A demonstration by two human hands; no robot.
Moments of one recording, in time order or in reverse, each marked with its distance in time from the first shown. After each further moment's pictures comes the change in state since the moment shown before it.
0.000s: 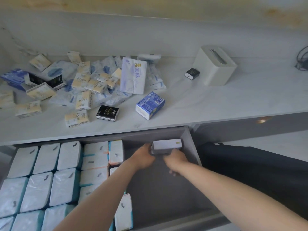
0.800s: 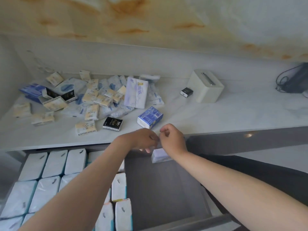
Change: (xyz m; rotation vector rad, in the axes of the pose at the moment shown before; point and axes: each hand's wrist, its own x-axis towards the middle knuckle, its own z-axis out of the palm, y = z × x) left_hand -0.043 0.102 -0.095 0.255 -0.176 0.130; right_hand -0.064 -0.079 -0.057 0.195 0.456 -0.550
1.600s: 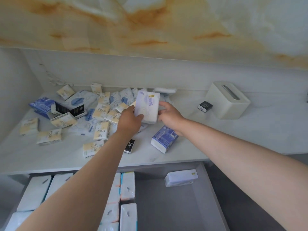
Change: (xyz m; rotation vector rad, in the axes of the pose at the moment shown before) left_hand 0.044 -0.038 -0.111 -0.299 0.900 -0.068; right_hand 0.140 -0.101 0.025 0.224 -0.340 -0.003
